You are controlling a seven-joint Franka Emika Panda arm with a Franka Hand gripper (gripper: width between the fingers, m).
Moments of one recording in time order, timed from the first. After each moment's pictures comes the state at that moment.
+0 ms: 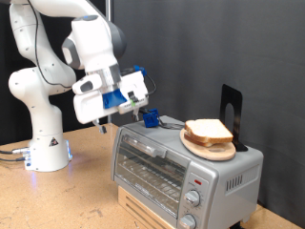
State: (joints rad) arm 0.26 -0.38 -0.20 -2.66 0.18 2.51 0.96
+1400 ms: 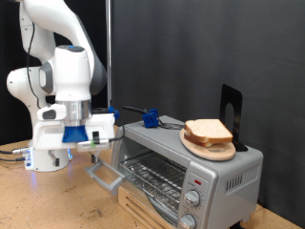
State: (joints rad) arm -0.03 -0.19 -0.19 -2.68 -0.21 2.64 1.14
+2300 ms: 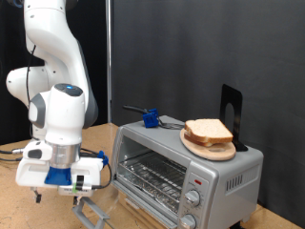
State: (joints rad) arm -0.08 0.13 -0.22 -2.56 -0.35 2.76 1.30
